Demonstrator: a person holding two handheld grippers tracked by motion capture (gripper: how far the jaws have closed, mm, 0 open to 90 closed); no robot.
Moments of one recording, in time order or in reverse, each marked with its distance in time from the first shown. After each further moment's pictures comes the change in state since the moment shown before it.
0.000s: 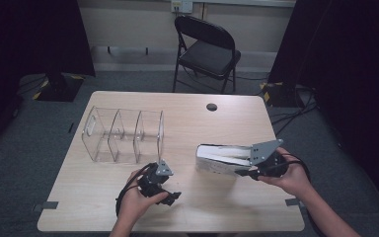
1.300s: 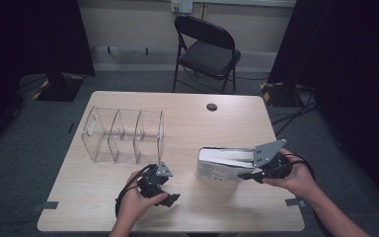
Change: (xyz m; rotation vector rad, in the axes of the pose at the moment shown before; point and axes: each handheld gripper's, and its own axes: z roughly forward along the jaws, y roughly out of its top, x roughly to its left) left arm -0.001 -0.002 0.000 0.028 -0.005 -0.004; right arm 0.003 -0.001 -0.009 0.002 0.073 -0.020
